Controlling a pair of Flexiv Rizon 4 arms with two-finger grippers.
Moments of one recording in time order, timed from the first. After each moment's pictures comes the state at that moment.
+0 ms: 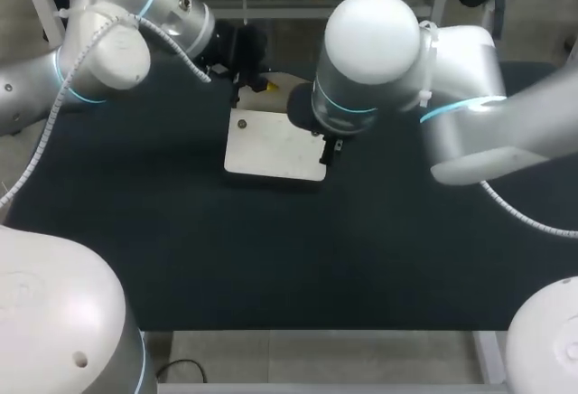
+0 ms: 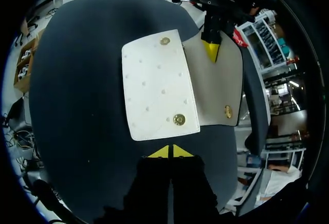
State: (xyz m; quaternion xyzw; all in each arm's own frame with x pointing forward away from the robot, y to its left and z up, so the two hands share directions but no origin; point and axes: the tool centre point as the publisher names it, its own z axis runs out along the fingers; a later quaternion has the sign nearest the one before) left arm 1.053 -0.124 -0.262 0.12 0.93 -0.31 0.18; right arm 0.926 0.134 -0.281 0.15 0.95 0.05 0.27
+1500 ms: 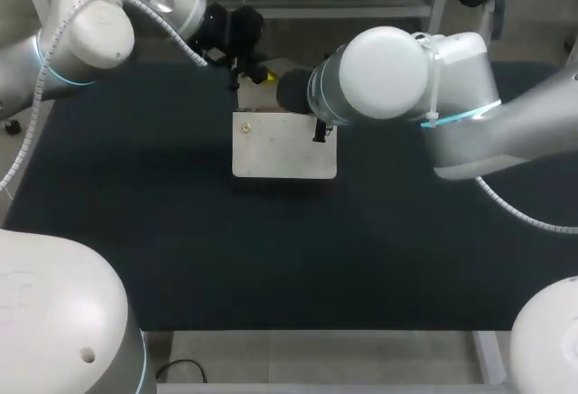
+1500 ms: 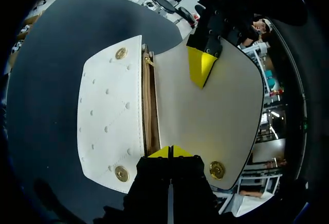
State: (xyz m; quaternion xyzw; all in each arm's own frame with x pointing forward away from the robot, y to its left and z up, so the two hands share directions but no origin) left arm 1.023 -0.128 -0.223 0.07 0.93 -0.35 0.12; right arm 0.996 0.162 -0.262 0.04 0.92 0.08 0.38
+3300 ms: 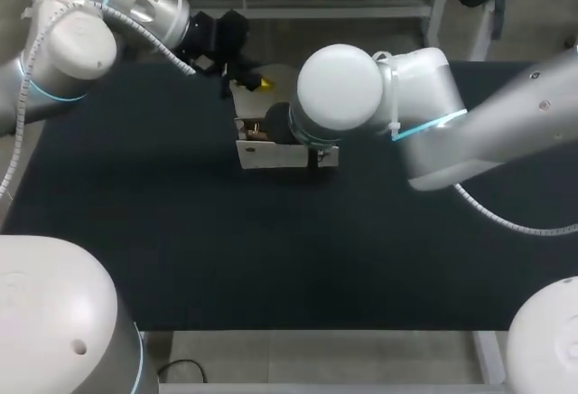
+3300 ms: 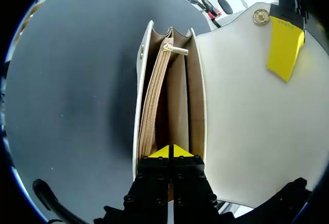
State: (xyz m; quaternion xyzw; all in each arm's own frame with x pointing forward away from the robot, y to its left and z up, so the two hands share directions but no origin) left arm 0.998 -0.120 -0.220 0.05 0.91 -0.40 0.09; right arm 0.977 0.173 -0.324 0.01 0.94 0.03 0.33
